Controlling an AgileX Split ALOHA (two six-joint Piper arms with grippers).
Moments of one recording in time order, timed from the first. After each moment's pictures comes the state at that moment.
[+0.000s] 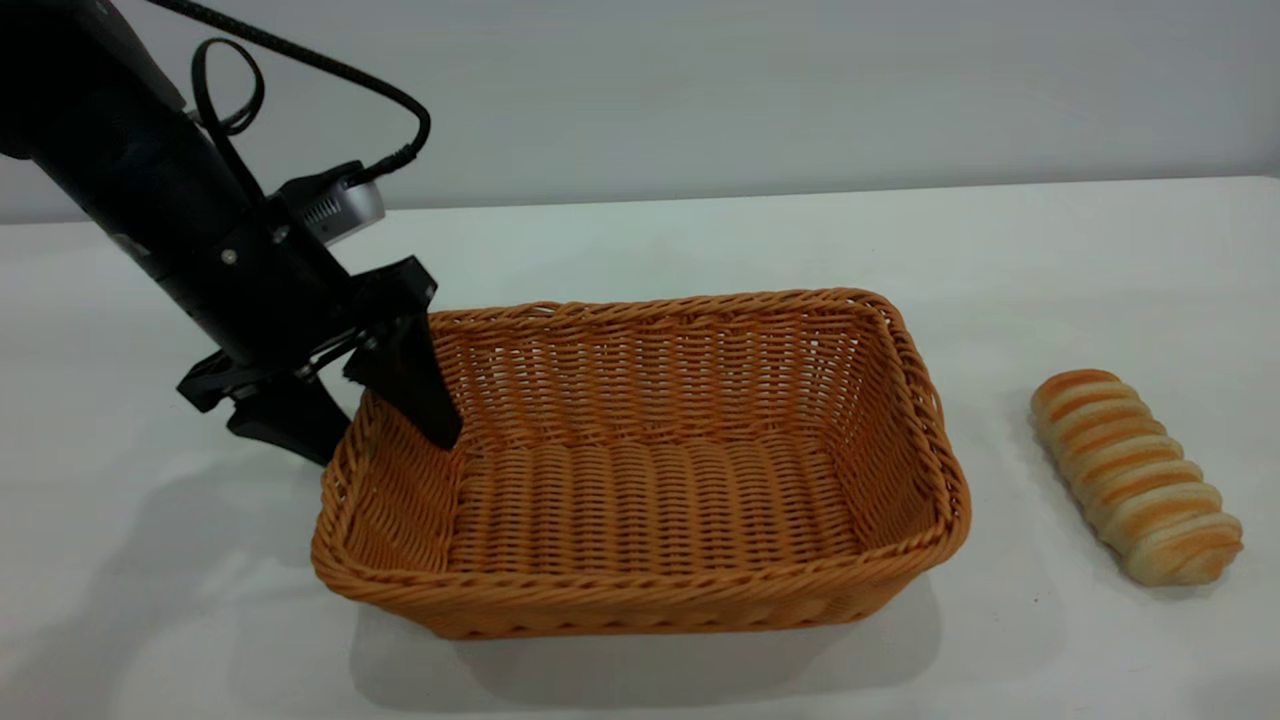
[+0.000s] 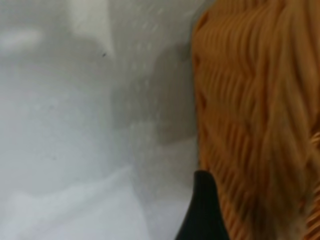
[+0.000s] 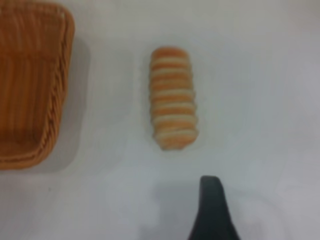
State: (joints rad) left arm -0.15 2.15 -1.19 -0.69 0.67 0.42; right arm 0.28 0.93 -0.70 -0.21 0.76 0.28
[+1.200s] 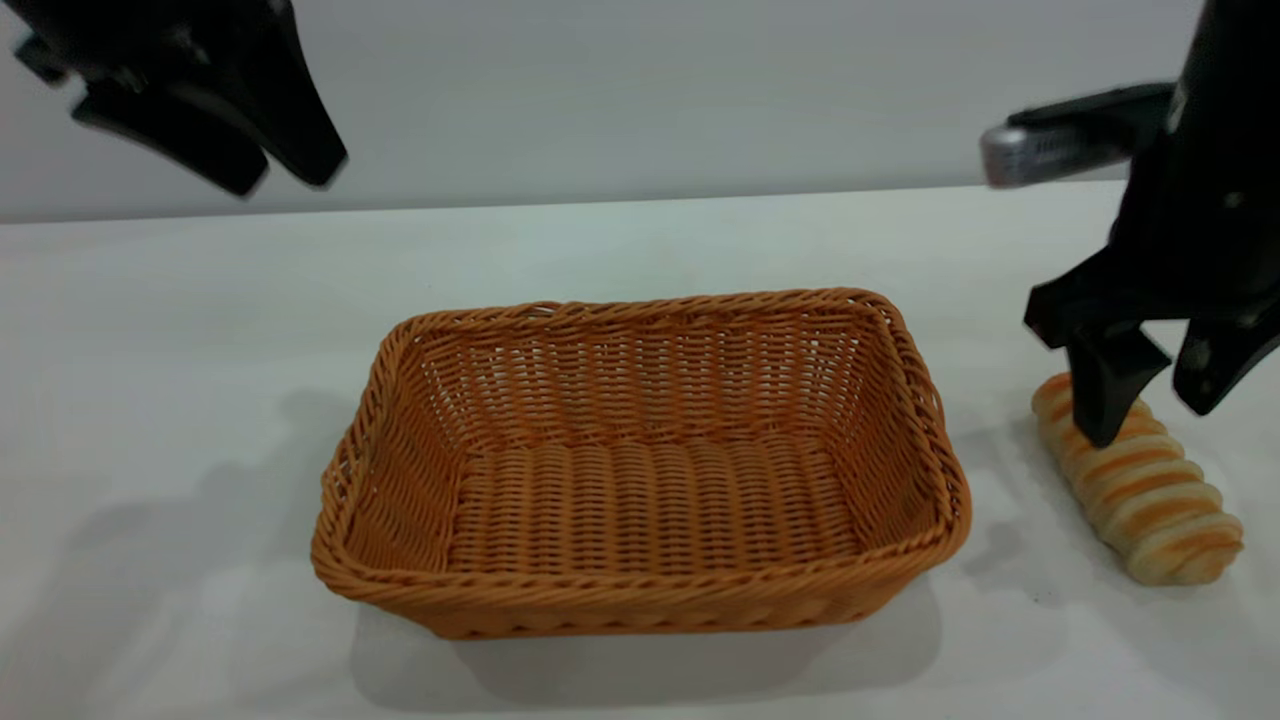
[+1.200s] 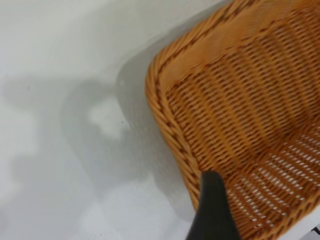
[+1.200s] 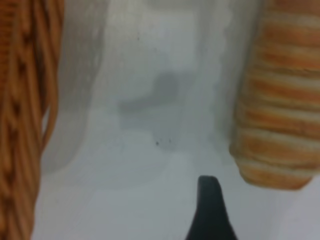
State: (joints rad) left arm -0.15 1.73 -1.24 -0.48 0.78 0.47; right arm 0.28 1.96 -1.10 -0.07 0.68 0.09
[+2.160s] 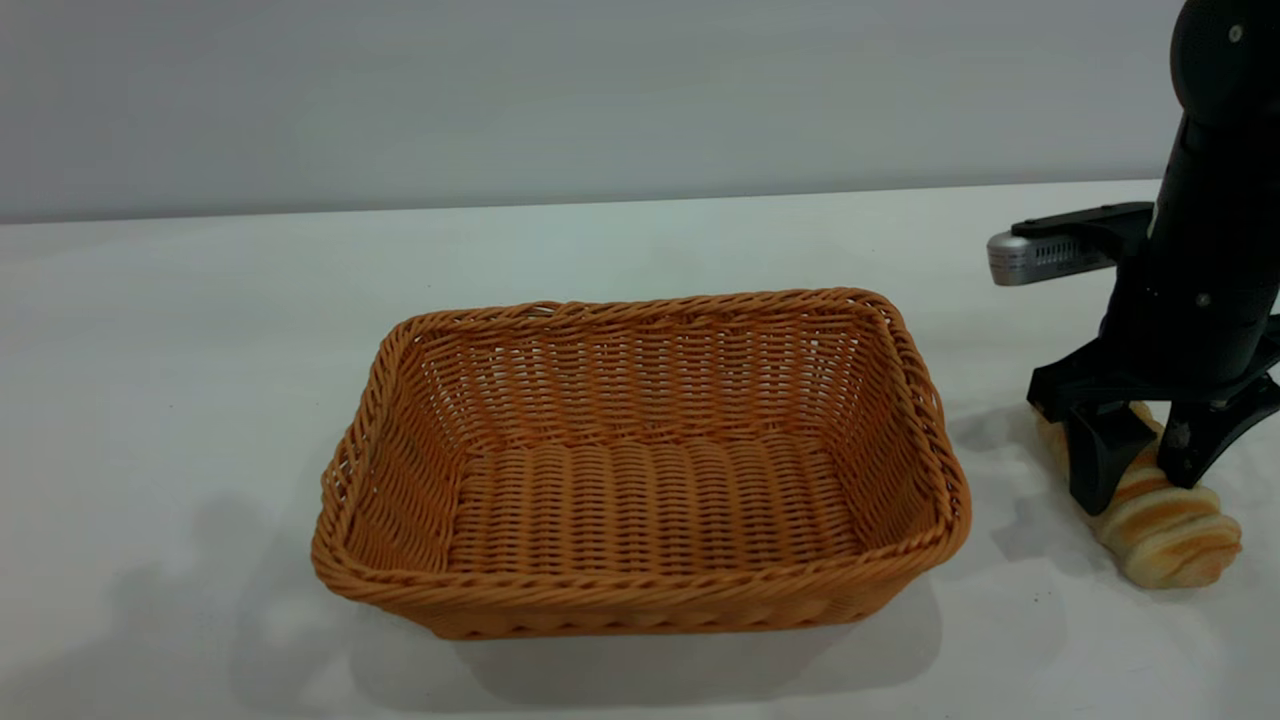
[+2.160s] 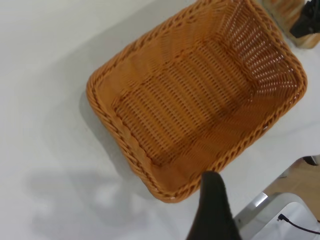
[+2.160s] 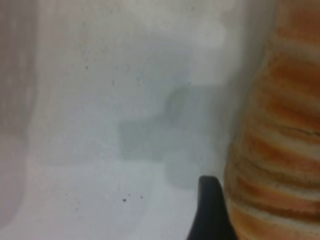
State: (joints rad) left arm -0.15 1.31 -1.21 -0.50 1.00 0.47; right arm 0.18 2.17 -1.18 0.02 0.61 -0.07
